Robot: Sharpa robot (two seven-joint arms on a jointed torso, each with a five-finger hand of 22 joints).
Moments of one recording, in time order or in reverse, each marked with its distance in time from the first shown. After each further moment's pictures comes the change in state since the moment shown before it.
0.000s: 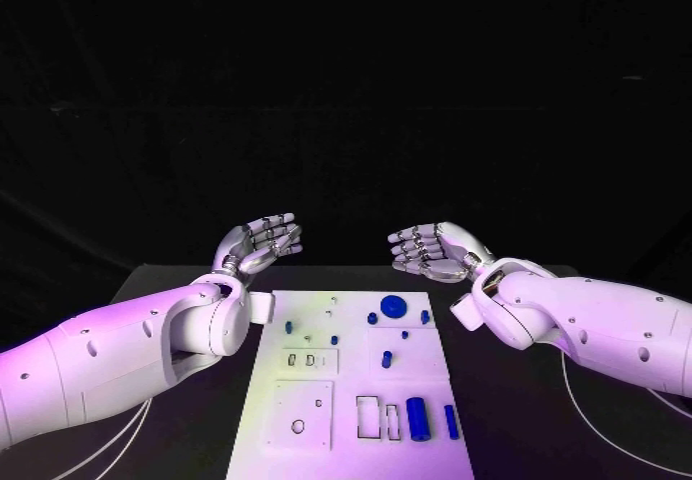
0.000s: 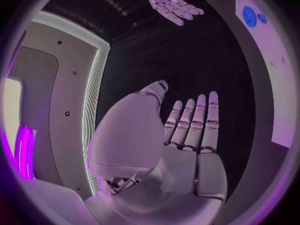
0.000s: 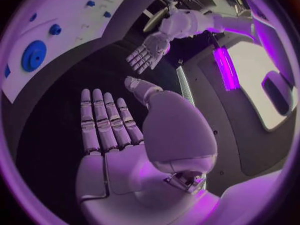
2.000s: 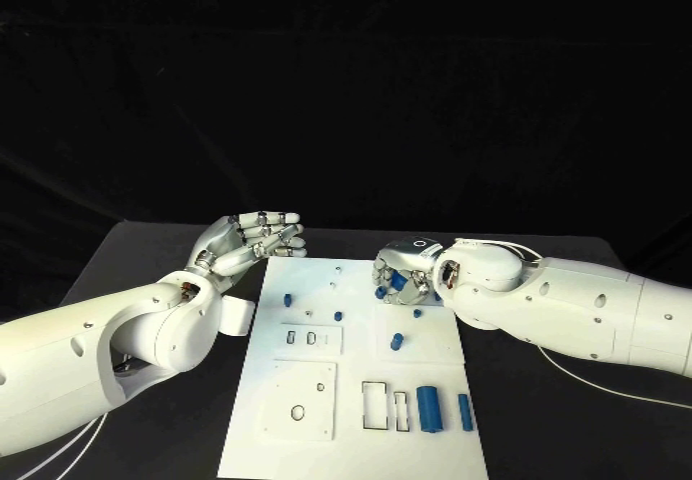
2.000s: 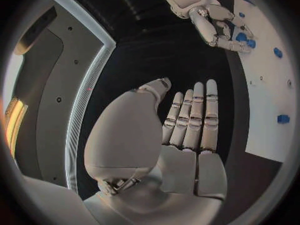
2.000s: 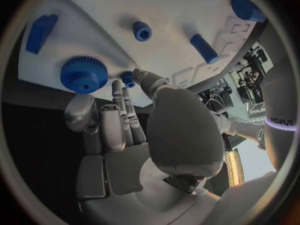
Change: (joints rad) left arm 0.033 -0.155 0.017 0.234 -0.058 0.161 -0.030; left_hand -0.012 -0.058 0.107 -0.066 0.000 0.217 0.042 0.050 0.030 0.285 -0.034 -0.034 0.006 0.271 -0.065 0.067 0.069 0.015 0.213 -0.056 0.142 0.046; right arm 0.045 0.094 0.003 -0.001 -1.030 0.213 -0.437; right_hand 0.003 -0.139 -0.019 0.140 0.047 0.293 -0.028 0.015 0.092 0.358 -0.131 -0.050 0.052 0.621 -0.178 1.146 1.056 -0.039 0.597 -0.167 0.973 0.907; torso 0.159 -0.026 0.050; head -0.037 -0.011
